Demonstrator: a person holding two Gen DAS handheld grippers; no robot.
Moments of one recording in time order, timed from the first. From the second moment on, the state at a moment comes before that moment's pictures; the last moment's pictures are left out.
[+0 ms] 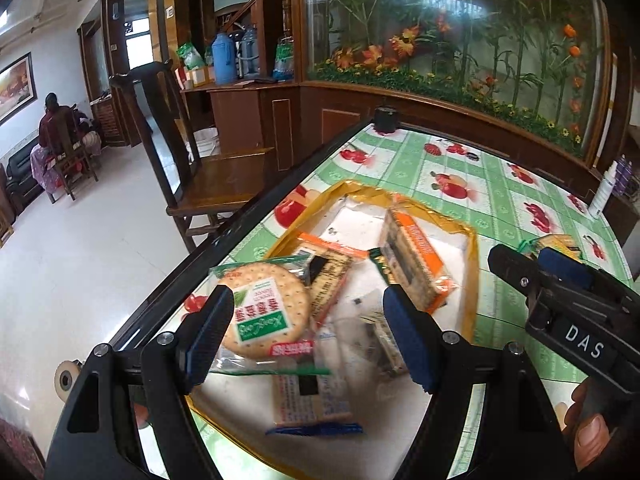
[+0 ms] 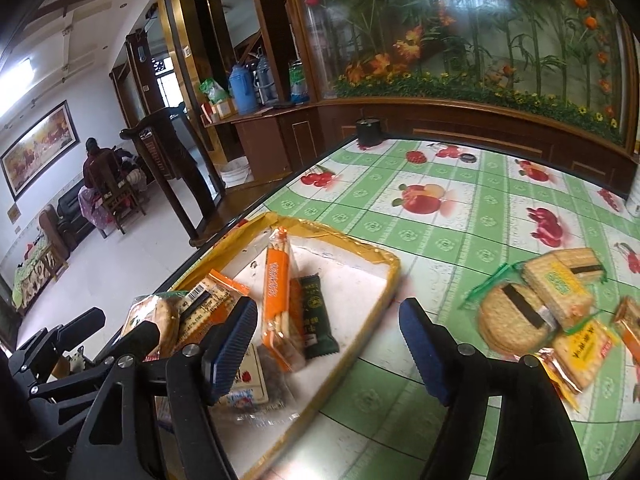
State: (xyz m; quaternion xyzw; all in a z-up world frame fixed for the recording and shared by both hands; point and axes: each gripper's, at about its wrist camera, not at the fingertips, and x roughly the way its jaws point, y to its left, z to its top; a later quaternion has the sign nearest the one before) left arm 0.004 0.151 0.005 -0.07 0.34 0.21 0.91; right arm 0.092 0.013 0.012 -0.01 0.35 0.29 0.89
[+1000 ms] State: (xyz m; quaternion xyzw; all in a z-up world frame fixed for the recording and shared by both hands) left arm 0.058 -0.002 -0.015 -0.02 0.39 0.07 0.92; right arm 0.070 -0.225 -0.013 0.08 0.37 0.10 0.92
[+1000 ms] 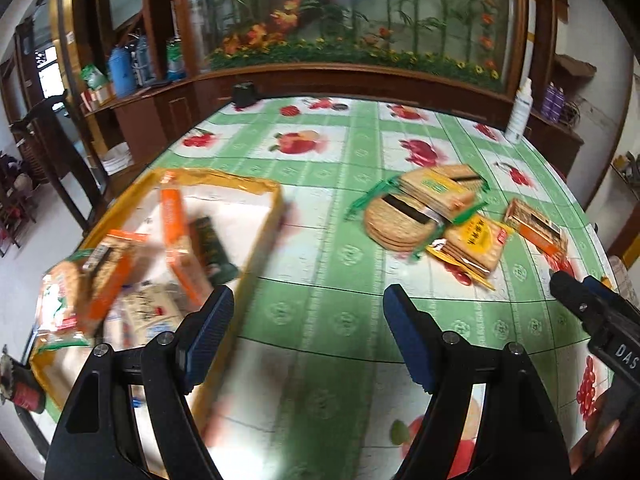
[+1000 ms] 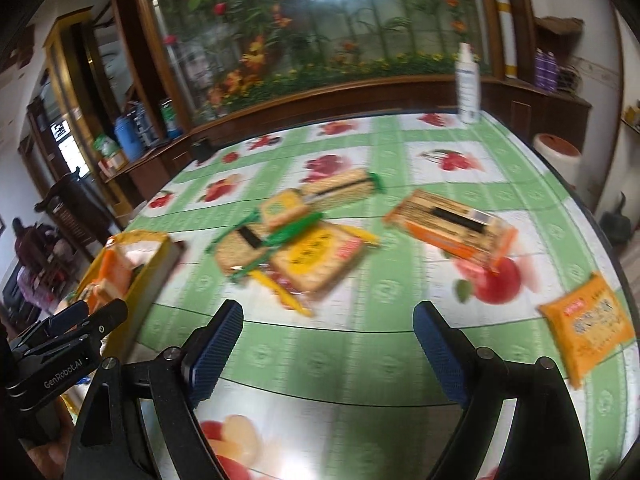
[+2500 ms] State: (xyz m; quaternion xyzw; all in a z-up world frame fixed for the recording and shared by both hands) left arm 0.212 -0.071 -0.035 -0.11 0.49 0.11 0.86; right arm 0.188 -0.293 -0.044 0.04 0.42 0.05 0.90
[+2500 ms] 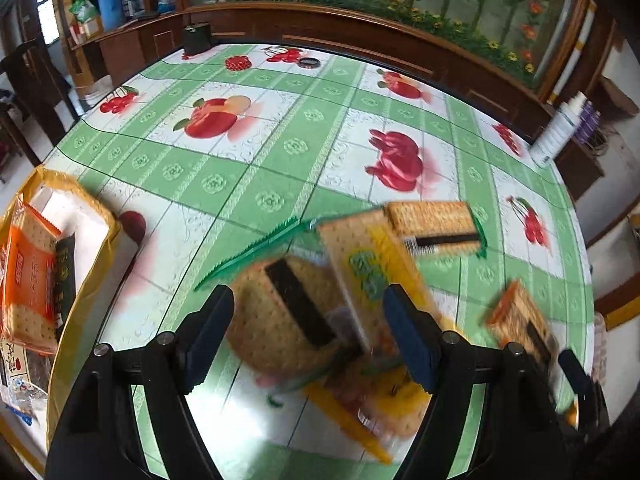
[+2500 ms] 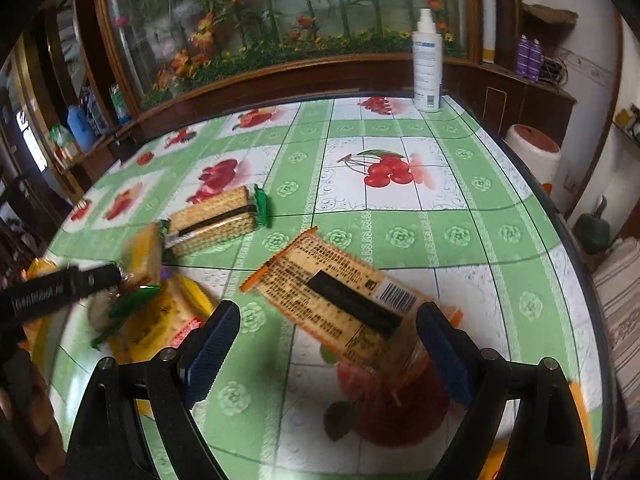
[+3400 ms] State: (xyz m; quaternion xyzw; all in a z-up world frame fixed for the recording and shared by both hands) left arm 0.247 -0.114 -0.058 -0.03 0.52 0.13 0.85; right arm 0.223 -0.279 -0.071 -0.08 0.46 0.04 0.88
